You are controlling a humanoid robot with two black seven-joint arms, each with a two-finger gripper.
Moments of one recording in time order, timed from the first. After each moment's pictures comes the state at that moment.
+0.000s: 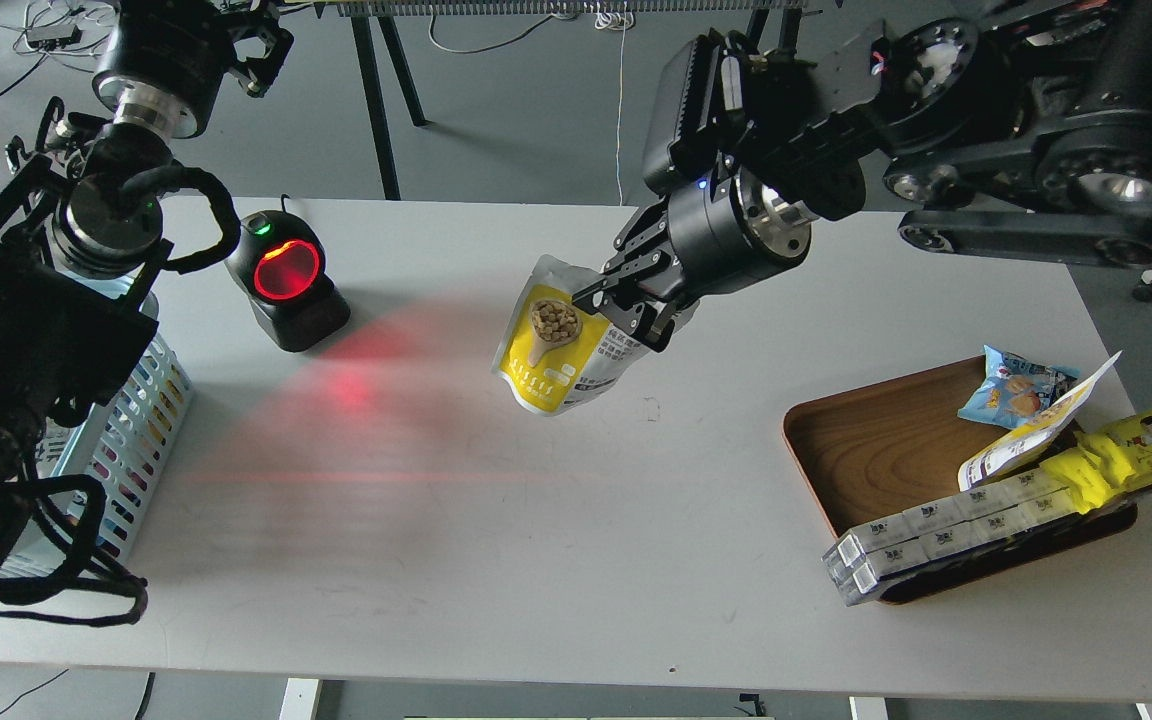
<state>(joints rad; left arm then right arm) -0.96 0.27 -1.00 -0.55 -0.09 -0.39 -0.19 2.05 -0.20 -0.83 1.32 -1.23 0.03 0.49</state>
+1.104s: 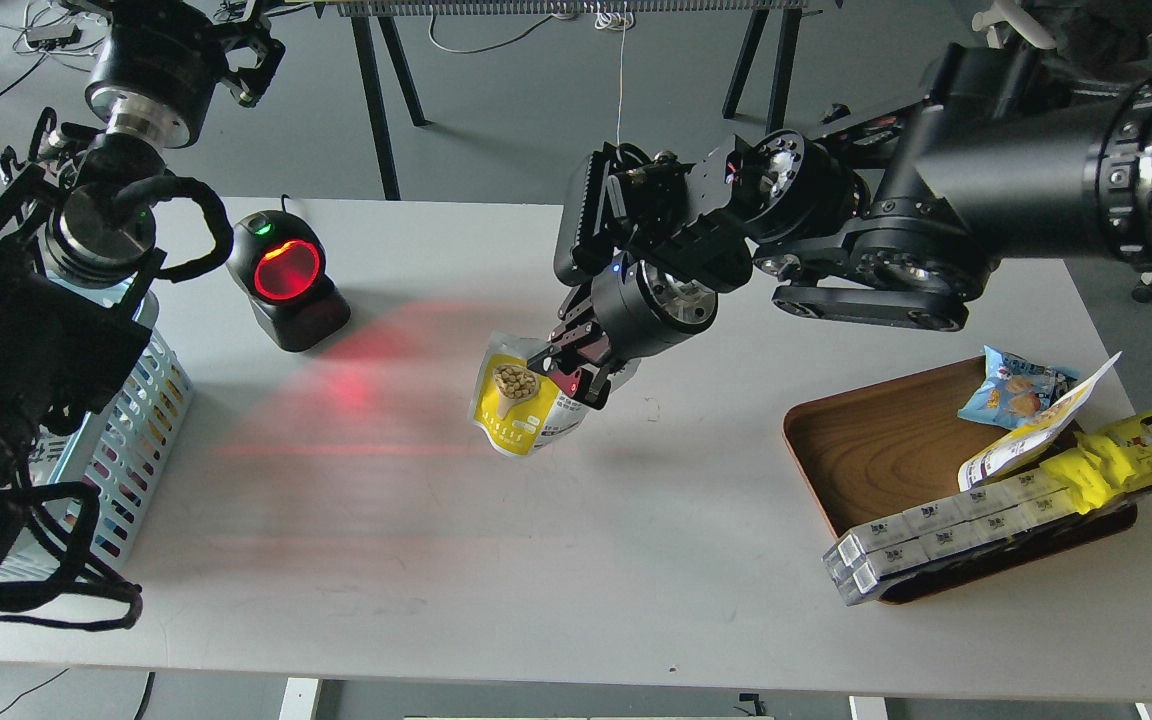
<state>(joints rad) -0.94 0.29 -1.01 -0.55 -0.09 -0.39 -0.19 1.89 -0.01 -0.85 1.13 -1.24 0.03 0.49</state>
